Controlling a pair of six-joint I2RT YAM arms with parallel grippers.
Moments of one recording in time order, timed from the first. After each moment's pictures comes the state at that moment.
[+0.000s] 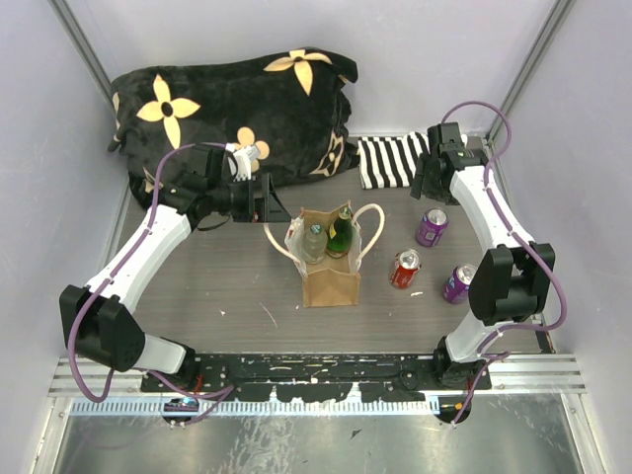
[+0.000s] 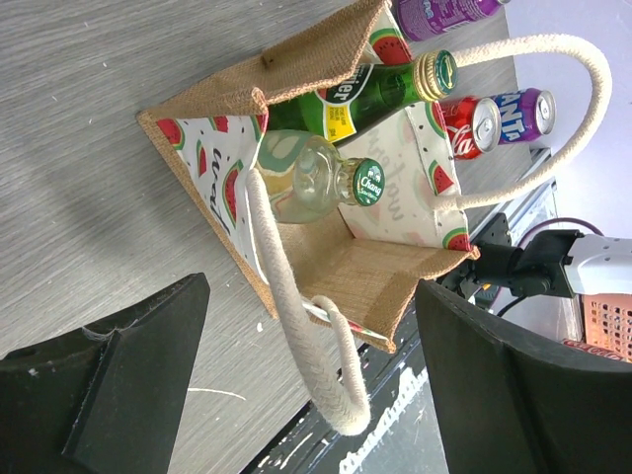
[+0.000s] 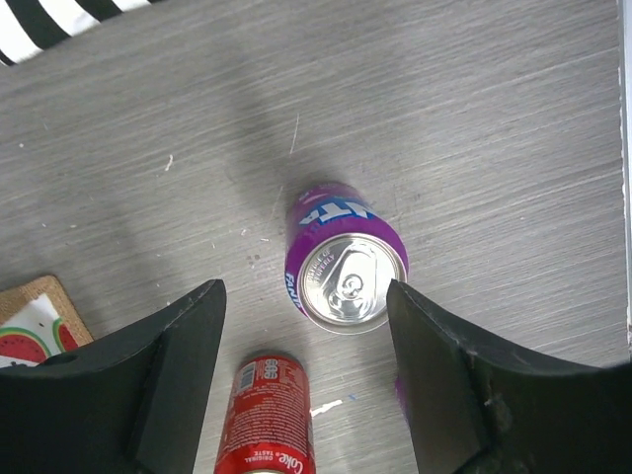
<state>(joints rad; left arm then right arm) -0.35 1.42 1.27 -0.59 0.59 -0.35 0.11 1.66 1.52 -0.87 0.27 0.31</state>
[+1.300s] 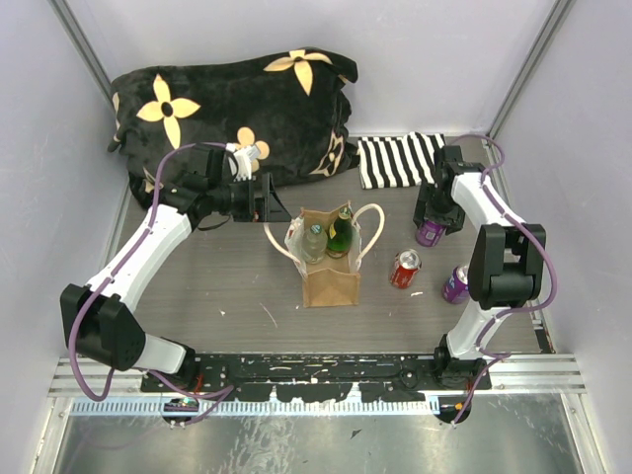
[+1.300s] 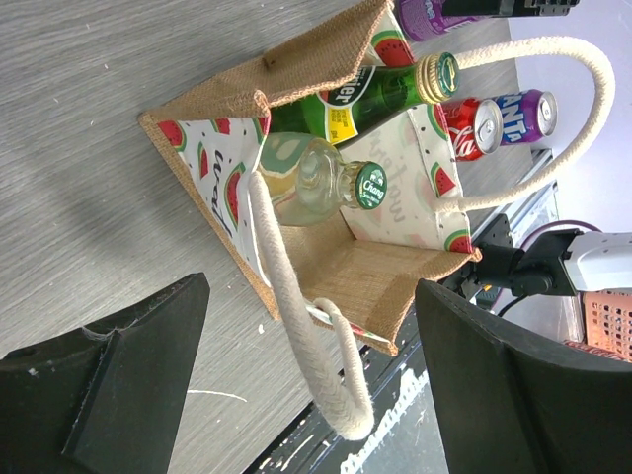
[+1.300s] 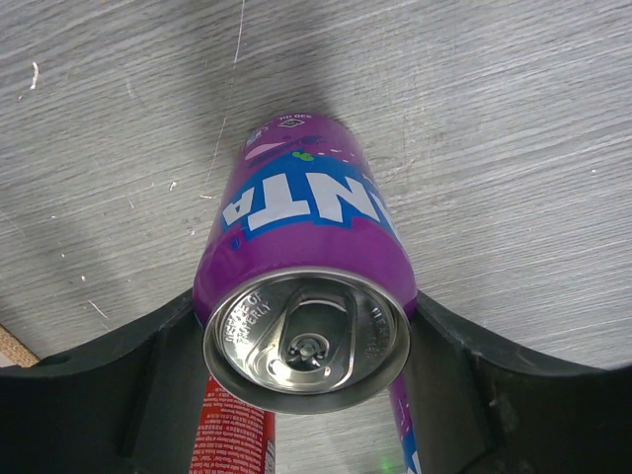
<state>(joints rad) -0.35 1.42 1.27 -0.59 0.59 -0.35 0.00 1.77 1.38 -0.87 0.13 0.26</state>
